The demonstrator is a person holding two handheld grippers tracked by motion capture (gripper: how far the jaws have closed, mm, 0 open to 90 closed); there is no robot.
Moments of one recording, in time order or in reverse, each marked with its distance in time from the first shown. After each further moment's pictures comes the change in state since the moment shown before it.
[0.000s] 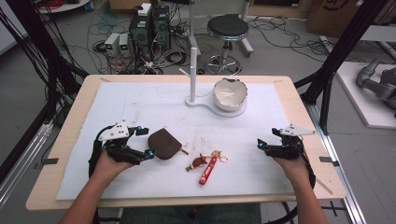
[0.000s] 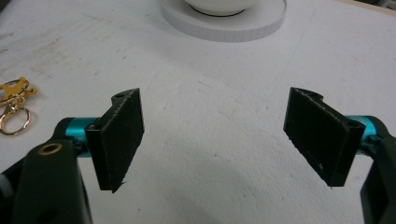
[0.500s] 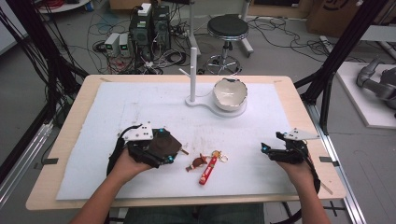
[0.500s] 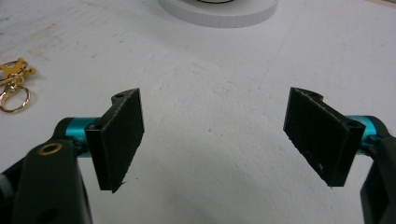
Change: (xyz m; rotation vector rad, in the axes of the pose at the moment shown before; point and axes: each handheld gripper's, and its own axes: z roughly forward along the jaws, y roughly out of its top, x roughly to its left) left arm -0.023 0.017 0.047 0.056 -0.102 0.061; right arm -0.001 -0.010 -0.012 0.018 -0.018 -0.006
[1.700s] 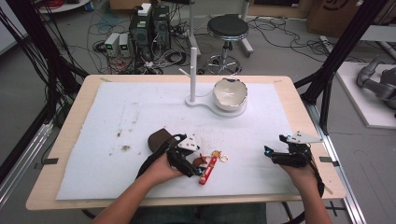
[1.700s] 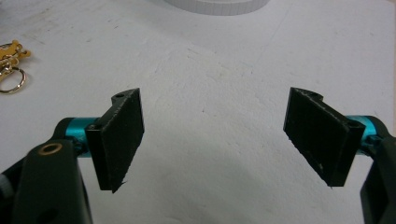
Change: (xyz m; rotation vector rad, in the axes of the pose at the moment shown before) left arm -0.027 0.003 0.107 0.344 -0.073 0.083; right arm -0.001 -0.008 -0.008 0.019 -0.017 -0.008
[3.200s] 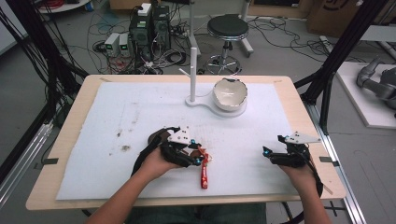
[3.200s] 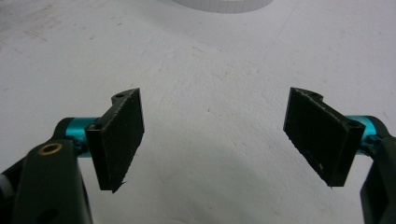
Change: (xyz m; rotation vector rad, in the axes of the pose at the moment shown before) left arm 0.002 0.017 -0.040 -0.130 -0.023 0.018; right arm 0.003 0.000 0.003 0.009 0.005 -0.004
